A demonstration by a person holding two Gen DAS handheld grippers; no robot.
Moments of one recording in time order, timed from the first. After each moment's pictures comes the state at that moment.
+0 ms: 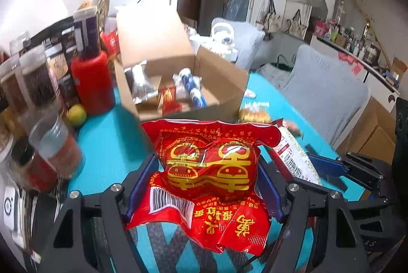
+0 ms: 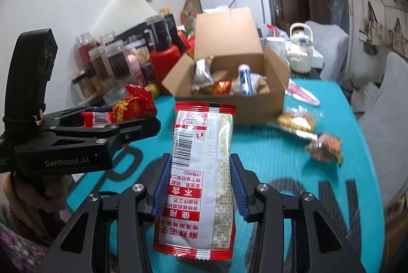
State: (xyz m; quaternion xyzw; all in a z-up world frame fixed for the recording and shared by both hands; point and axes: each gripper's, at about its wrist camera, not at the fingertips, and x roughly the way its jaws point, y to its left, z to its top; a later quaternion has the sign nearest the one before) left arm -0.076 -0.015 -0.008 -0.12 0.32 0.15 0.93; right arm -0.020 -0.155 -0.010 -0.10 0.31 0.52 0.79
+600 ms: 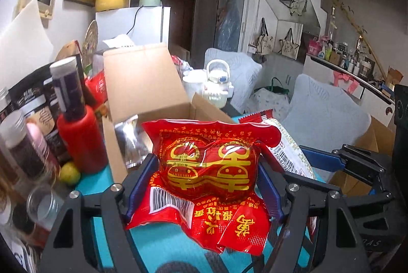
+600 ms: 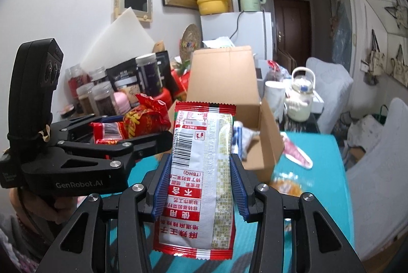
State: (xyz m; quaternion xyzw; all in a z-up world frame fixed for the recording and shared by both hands) left arm -0.011 0.022 0.038 -0.10 0.26 0.14 0.95; right arm 0.042 -0.102 0.048 -0.10 0.24 0.52 0.81
